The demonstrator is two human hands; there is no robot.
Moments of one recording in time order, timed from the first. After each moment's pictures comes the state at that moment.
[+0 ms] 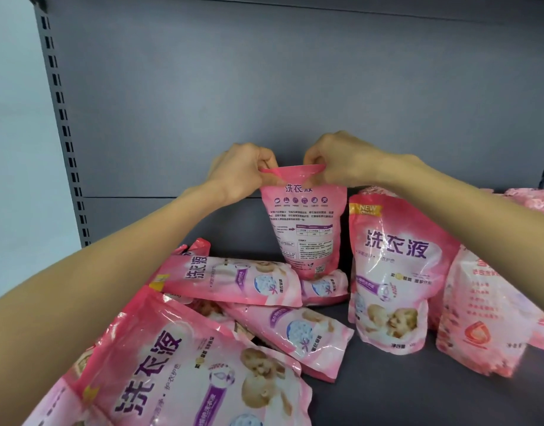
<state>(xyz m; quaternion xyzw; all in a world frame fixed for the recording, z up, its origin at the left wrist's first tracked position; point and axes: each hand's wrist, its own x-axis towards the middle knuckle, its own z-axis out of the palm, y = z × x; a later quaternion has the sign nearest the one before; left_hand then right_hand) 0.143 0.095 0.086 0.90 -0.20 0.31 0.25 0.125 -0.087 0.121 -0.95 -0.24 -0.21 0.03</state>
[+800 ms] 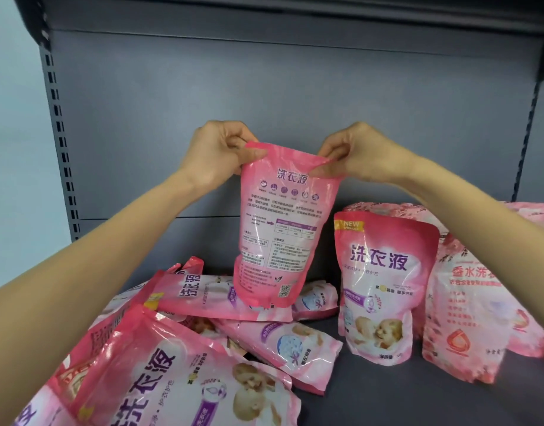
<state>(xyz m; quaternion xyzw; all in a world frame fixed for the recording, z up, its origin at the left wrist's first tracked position) 0.094 0.097 0.127 0.79 -0.25 0.32 0.47 0.097 -0.124 0.142 -0.88 -0.29 -0.21 0.32</state>
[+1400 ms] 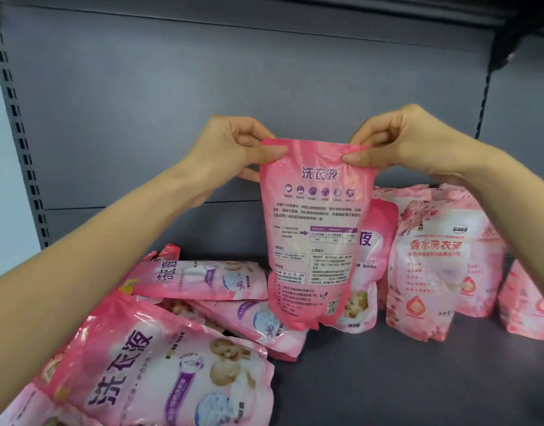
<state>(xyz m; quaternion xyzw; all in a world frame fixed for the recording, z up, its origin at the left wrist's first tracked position) 0.052 0.054 0.112 0.74 -0.32 0.19 0.56 0.028 -0.187 0.132 -0.85 -0.28 -0.19 0.40</state>
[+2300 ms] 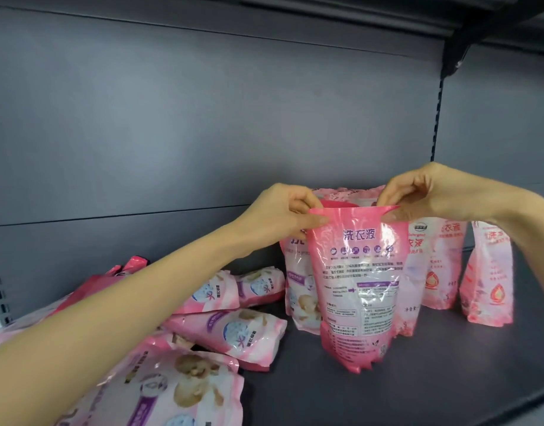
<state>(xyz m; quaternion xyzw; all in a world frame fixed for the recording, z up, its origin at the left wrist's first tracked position) 0.062 -0.027 0.061 0.79 -0.38 0.05 0.48 0.006 -0.267 0.093 -0.92 -0.20 -0.11 0.33</state>
